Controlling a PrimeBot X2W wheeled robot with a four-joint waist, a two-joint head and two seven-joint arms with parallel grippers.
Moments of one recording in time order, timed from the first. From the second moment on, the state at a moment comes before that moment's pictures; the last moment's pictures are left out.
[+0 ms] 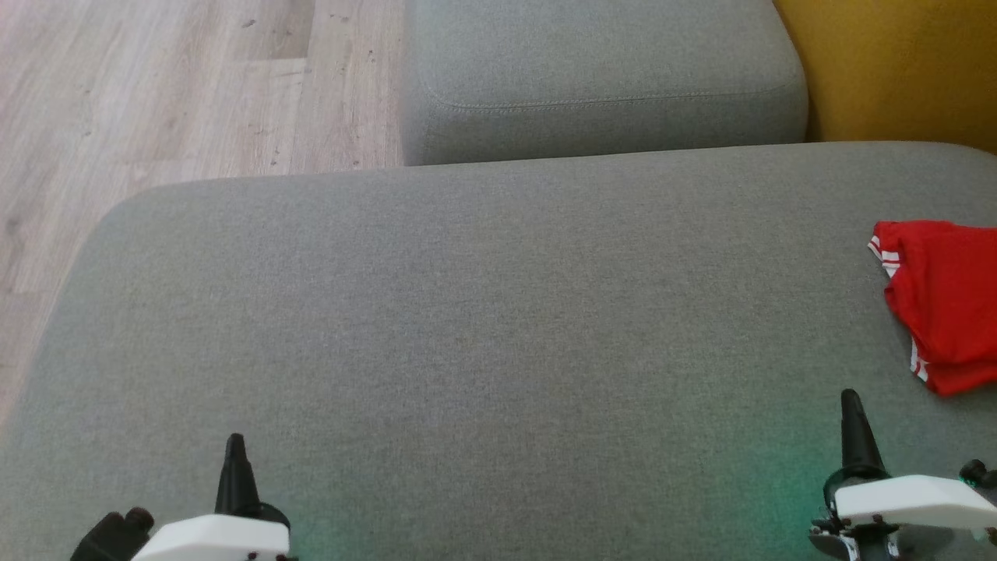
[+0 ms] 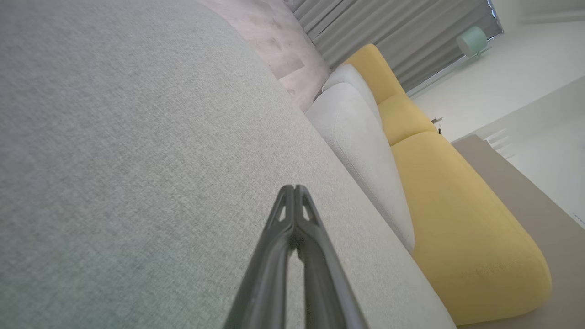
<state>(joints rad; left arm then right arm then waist) 0.06 0.06 -0.08 0.27 -1.03 -0.03 -0.06 0.07 -0.05 -0.05 0.29 1.02 0.12 -0.03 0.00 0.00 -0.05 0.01</state>
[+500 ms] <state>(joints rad) 0.03 0.06 -0.04 0.27 -1.20 -0.05 -0.02 0.03 -0.05 -0.07 0.29 1.19 0.12 0.00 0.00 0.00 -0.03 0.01</state>
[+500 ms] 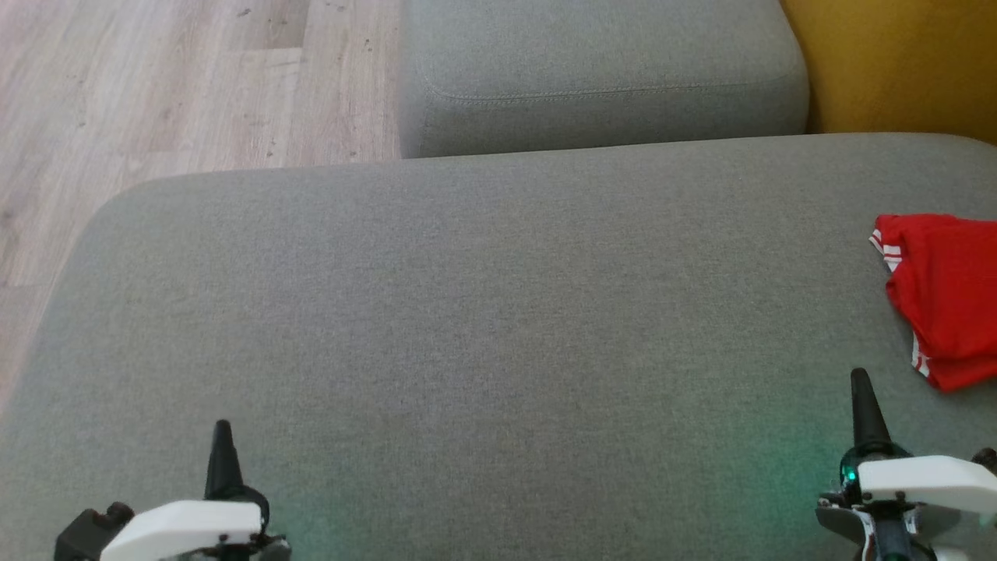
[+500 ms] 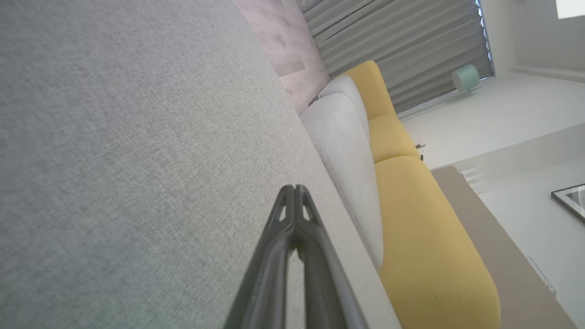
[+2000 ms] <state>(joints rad) -0.06 0.06 0.06 0.27 -1.63 -0.12 0.09 -0.05 -0.05 -0.13 0.28 1.60 0.12 0.11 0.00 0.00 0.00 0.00</state>
